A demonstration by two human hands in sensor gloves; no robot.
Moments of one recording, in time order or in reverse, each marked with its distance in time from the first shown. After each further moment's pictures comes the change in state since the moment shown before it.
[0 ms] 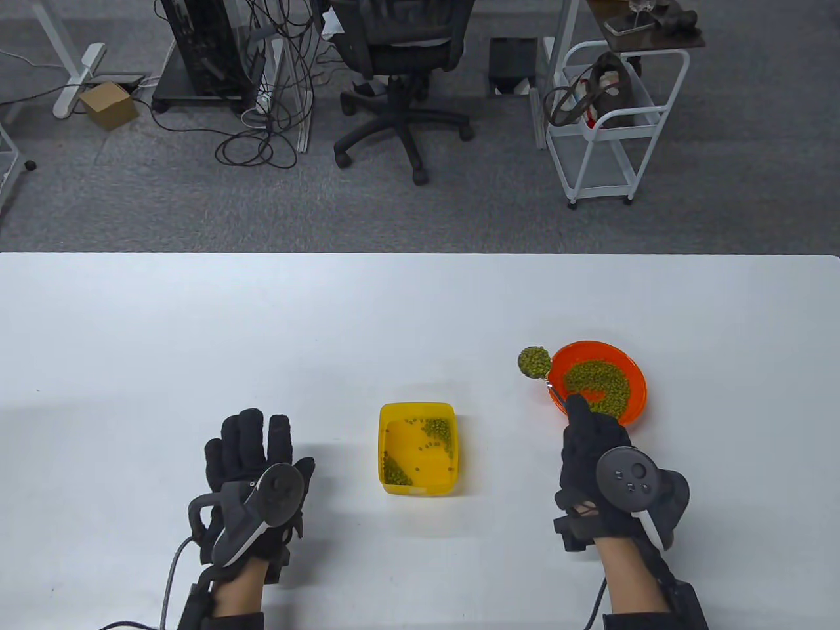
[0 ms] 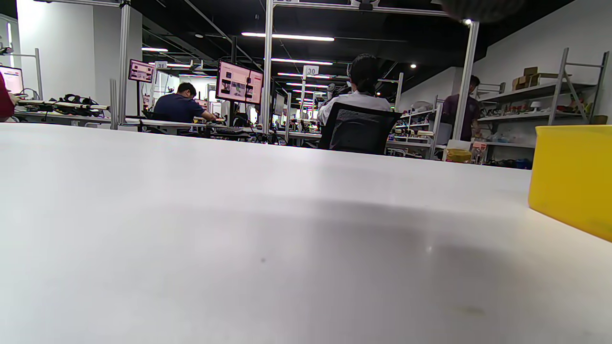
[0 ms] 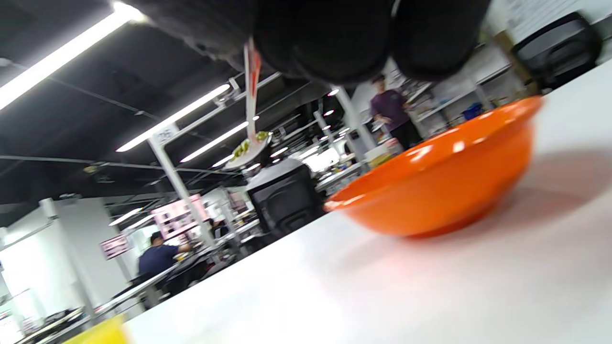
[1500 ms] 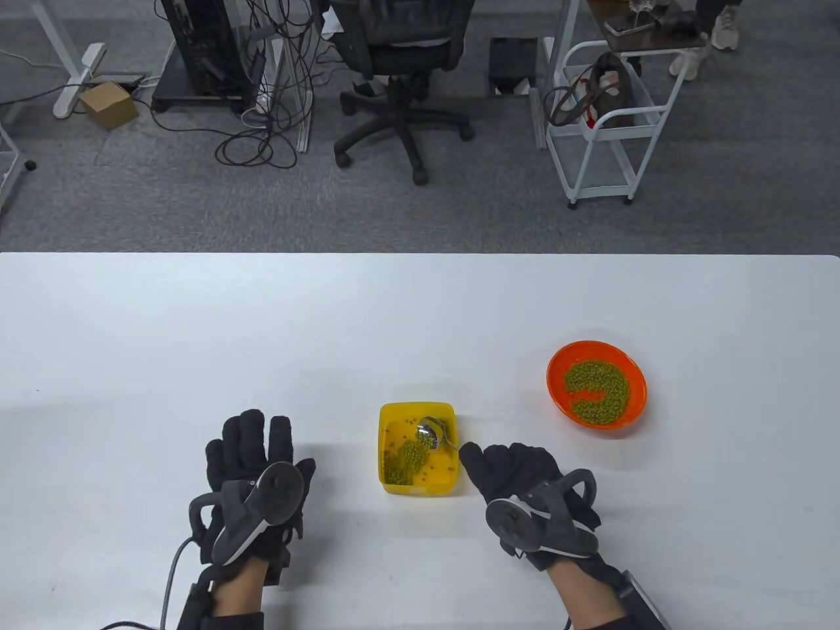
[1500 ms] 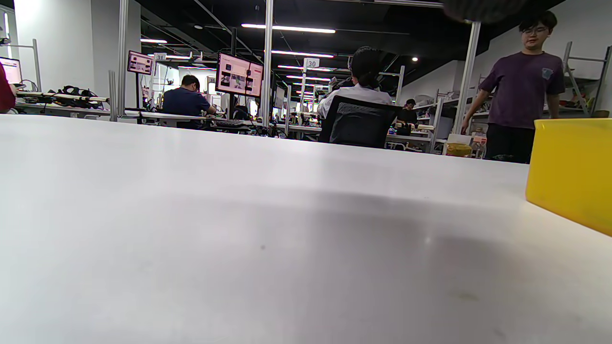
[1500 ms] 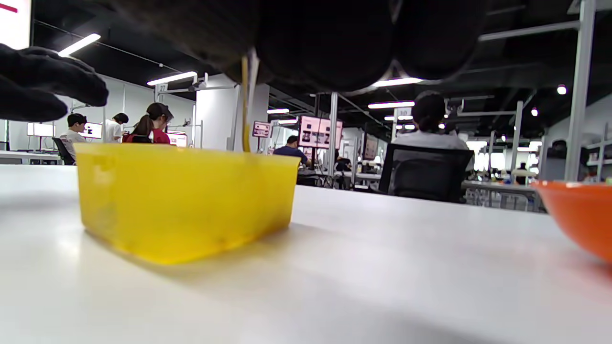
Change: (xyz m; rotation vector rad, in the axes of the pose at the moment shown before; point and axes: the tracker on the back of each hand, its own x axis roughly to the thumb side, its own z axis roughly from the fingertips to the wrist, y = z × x) left_hand 0.000 -0.002 -0.001 -0.024 0.002 0.006; right_hand 0.084 0.053 0.032 0.168 -0.588 0.436
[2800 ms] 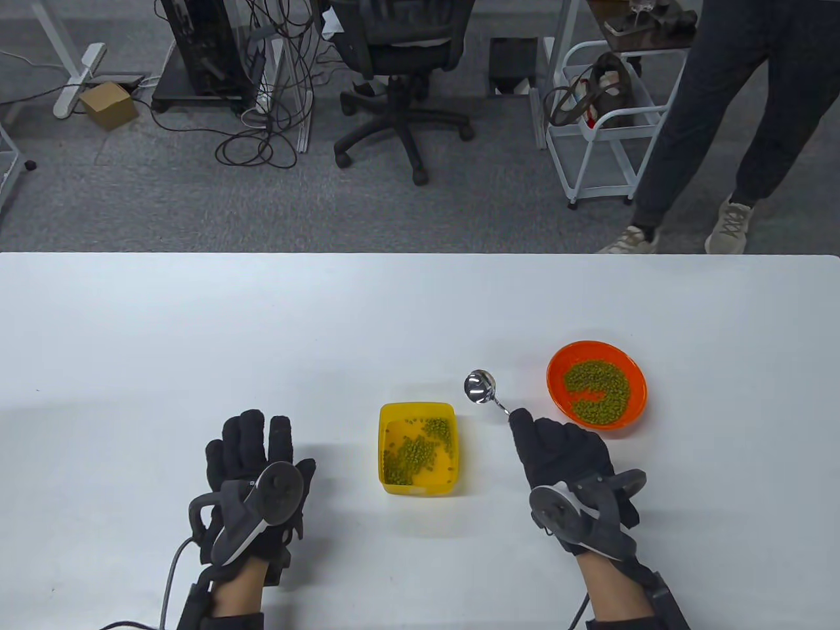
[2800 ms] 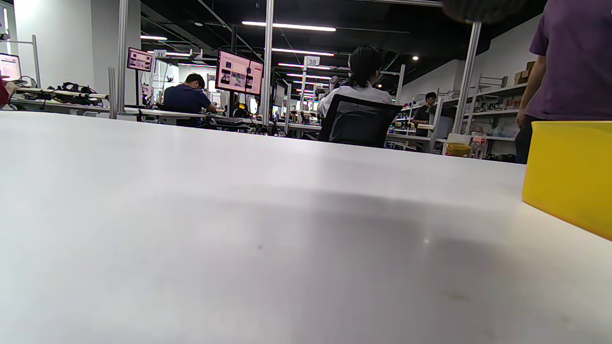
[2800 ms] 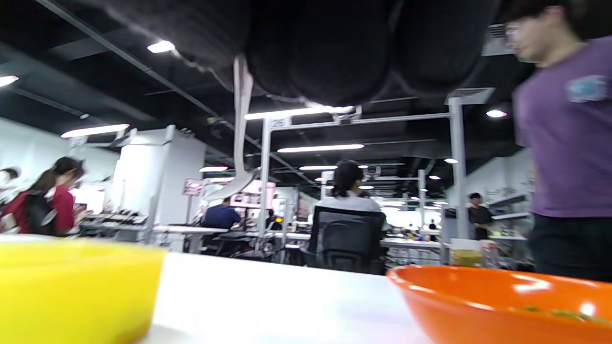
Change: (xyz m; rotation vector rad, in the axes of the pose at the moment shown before) left_hand -0.001 -0.001 0.000 -0.006 0.001 0.007; right_hand -0.058 -0.026 0.016 -0.223 0.288 0.017
